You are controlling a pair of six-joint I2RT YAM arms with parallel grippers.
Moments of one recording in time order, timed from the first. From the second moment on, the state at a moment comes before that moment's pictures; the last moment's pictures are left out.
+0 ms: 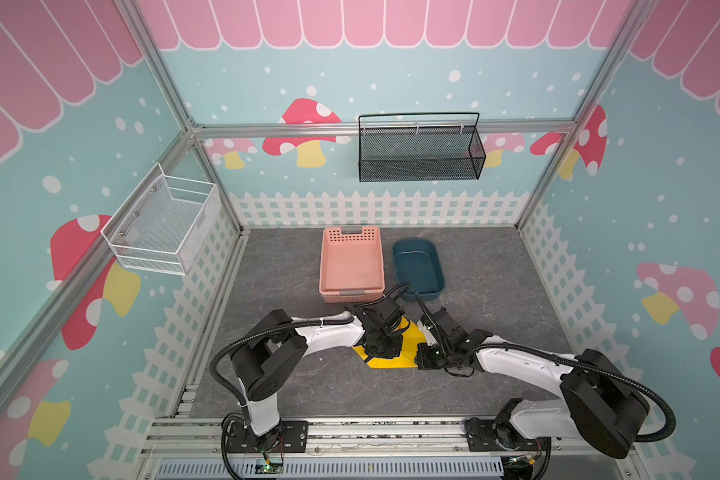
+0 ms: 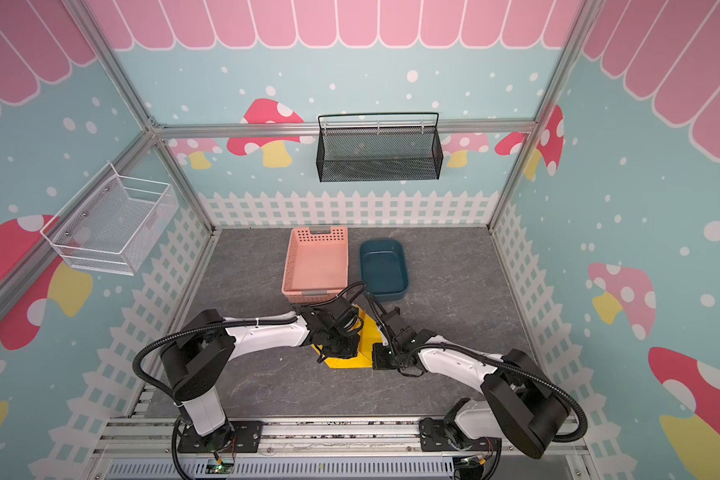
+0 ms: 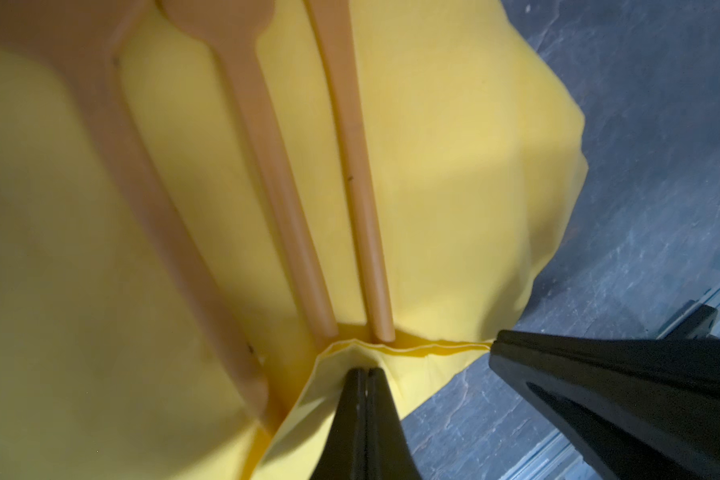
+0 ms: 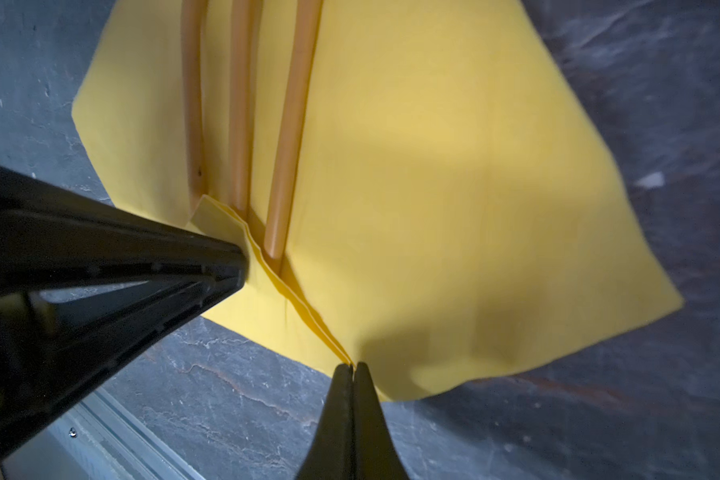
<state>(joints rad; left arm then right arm) -0.89 1.82 1.08 -0.45 0.27 -0.73 0.71 1.34 0.57 -0.35 -0.22 0.62</state>
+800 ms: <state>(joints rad) -0.89 1.82 1.08 -0.45 0.27 -0.74 0.68 1.32 0.54 -0.34 -0.22 0.61</state>
